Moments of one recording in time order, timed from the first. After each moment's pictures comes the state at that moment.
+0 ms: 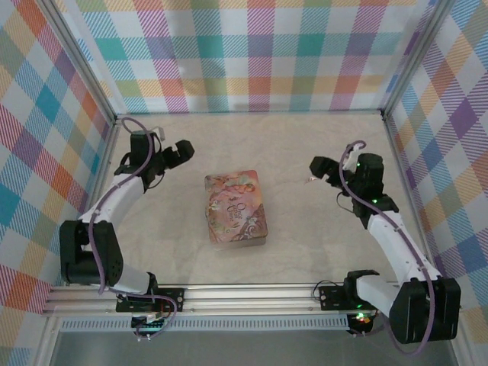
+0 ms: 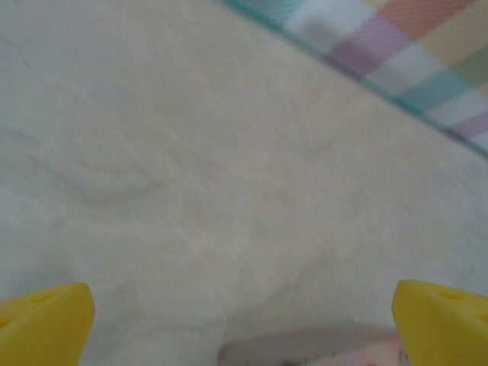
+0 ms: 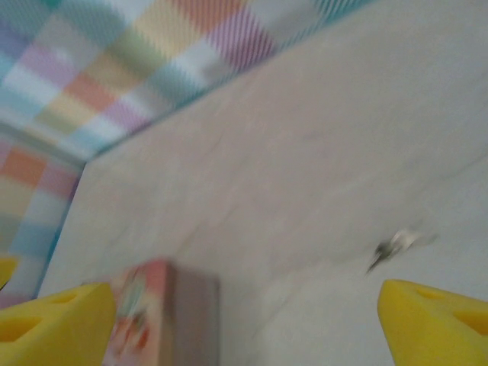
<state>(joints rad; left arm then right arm) -0.06 1.47 1.04 -0.24 0.28 -0.50 0.11 1.04 0.71 -0.15 -0.39 0.56</state>
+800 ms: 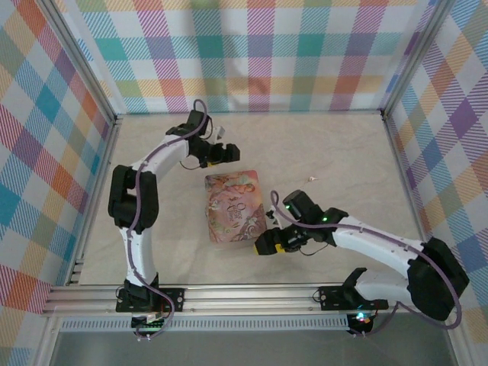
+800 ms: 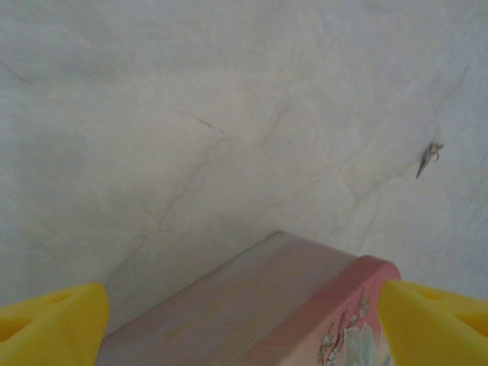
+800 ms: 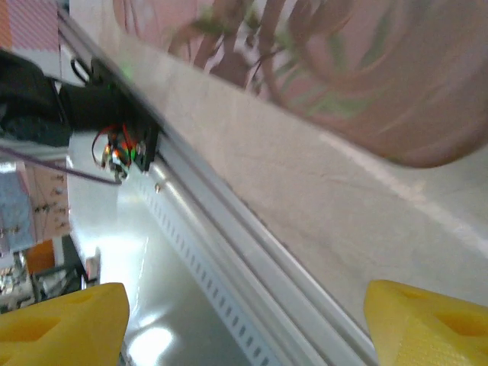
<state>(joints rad) -0.31 2.03 1.65 -0.71 0.47 -0.31 0.79 1.20 0.65 -0.46 -0.71 0.57</state>
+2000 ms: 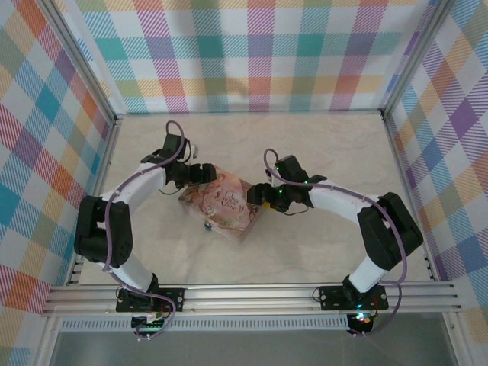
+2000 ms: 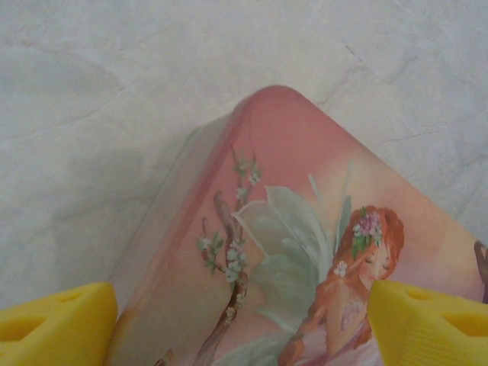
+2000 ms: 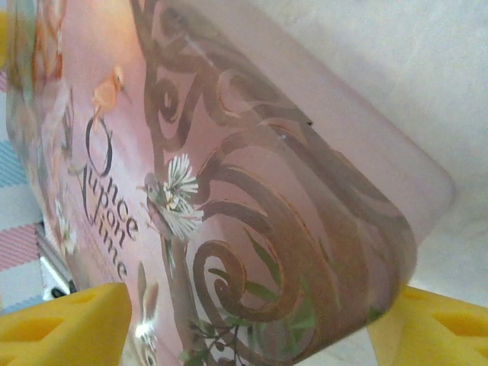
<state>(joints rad) -0.25 1.62 1.13 -0.55 0.26 -0.37 0.60 1.63 0.98 -0.29 -0.49 0.70</state>
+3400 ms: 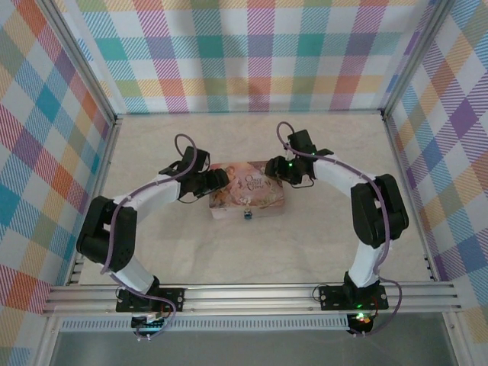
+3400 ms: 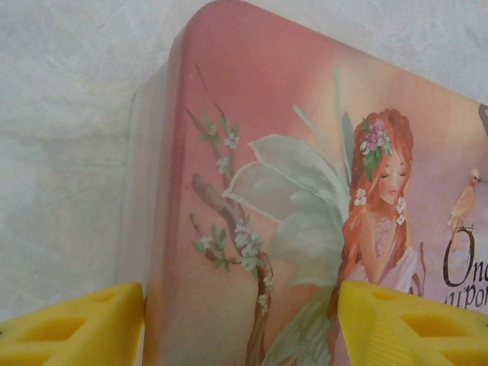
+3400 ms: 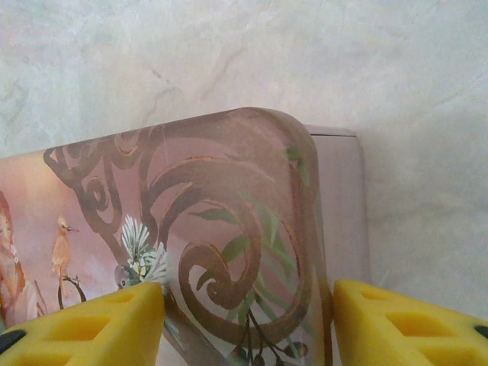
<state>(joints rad) -0.42 1.62 1.03 -0.34 0.18 -0.75 0.41 1.82 1.26 -0.43 -0.33 0.61</state>
